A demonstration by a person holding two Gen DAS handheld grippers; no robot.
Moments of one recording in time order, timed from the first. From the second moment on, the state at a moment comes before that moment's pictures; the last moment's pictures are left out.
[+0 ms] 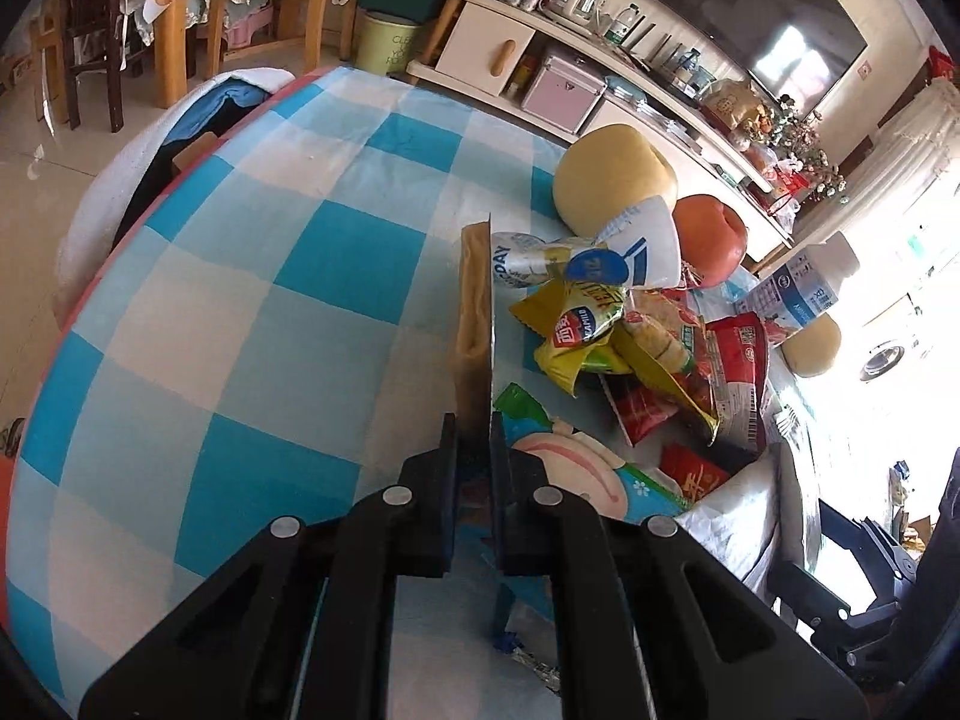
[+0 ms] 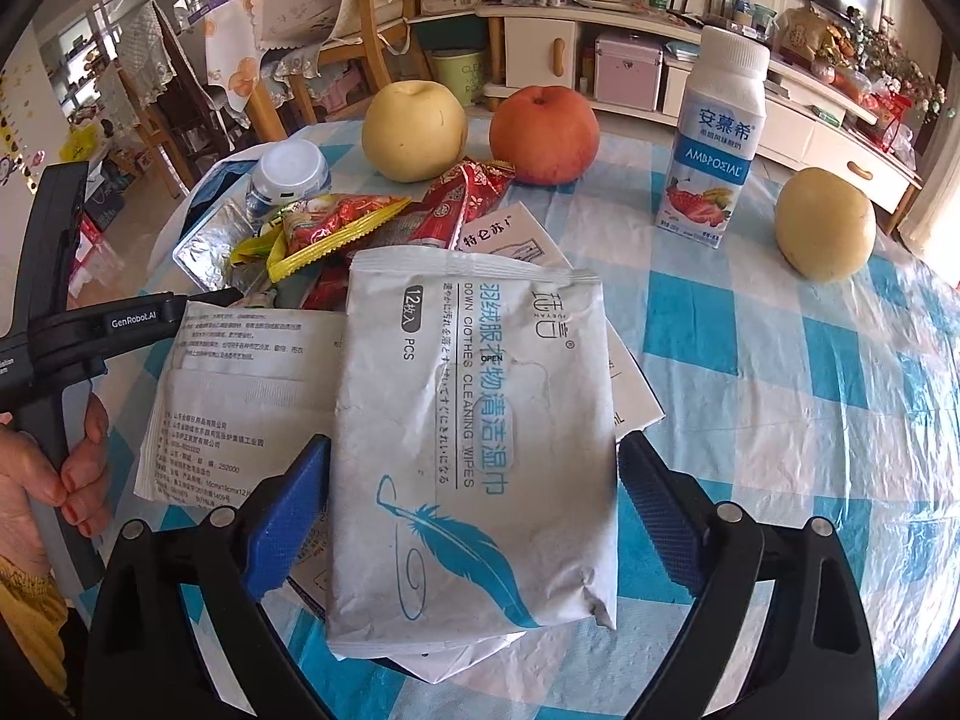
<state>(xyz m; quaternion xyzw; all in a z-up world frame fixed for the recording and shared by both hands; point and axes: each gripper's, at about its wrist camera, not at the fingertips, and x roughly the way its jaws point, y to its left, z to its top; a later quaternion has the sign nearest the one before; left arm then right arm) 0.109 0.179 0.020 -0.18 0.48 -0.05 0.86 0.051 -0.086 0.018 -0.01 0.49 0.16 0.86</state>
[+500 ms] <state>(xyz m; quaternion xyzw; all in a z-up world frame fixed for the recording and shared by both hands) 0.135 0.195 0.025 -0.16 0.45 0.00 0.88 0.047 -0.086 0.024 -0.01 0.48 0.16 0.86</state>
